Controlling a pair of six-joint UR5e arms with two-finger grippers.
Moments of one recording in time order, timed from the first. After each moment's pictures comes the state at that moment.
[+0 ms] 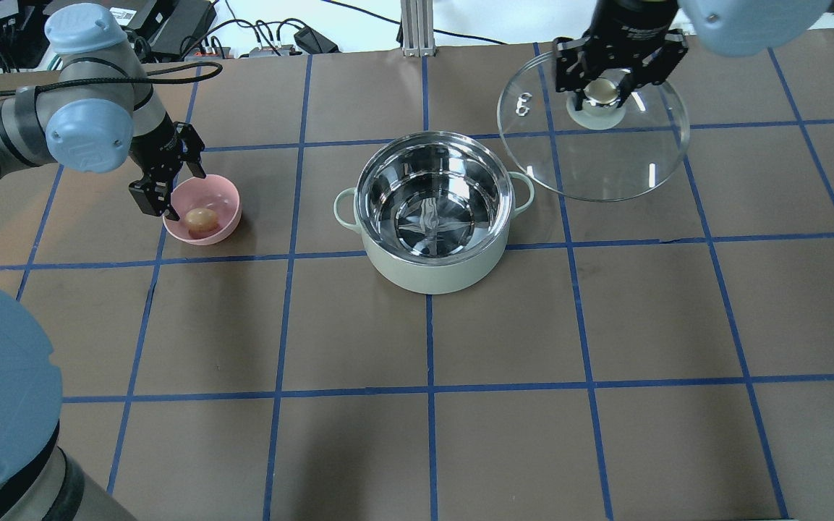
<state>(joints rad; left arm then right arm) -1.36 -2.03 -1.58 -1.19 1.65 -1.09 1.58 -1.36 1.39 -1.67 -1.58 -0.01</state>
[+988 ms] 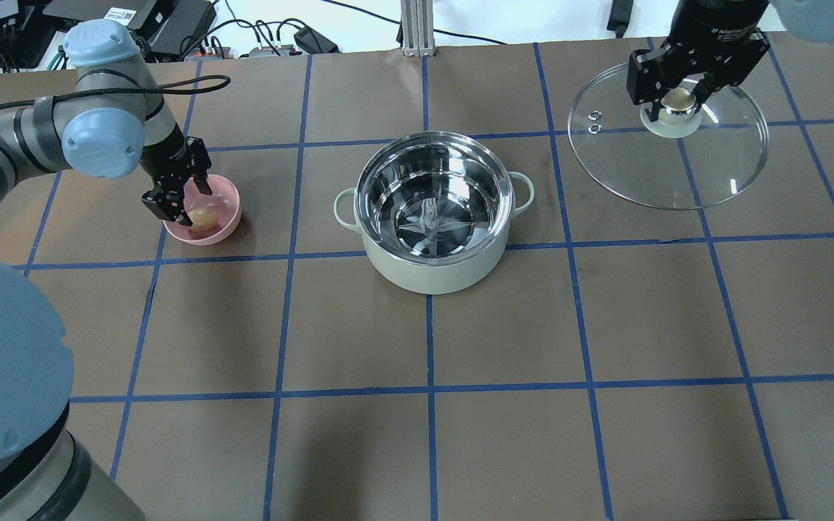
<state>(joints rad) -1.36 -2.08 -1.58 -1.18 1.65 -1.09 1.48 -1.38 1.41 -1.61 -1.64 -0.20</state>
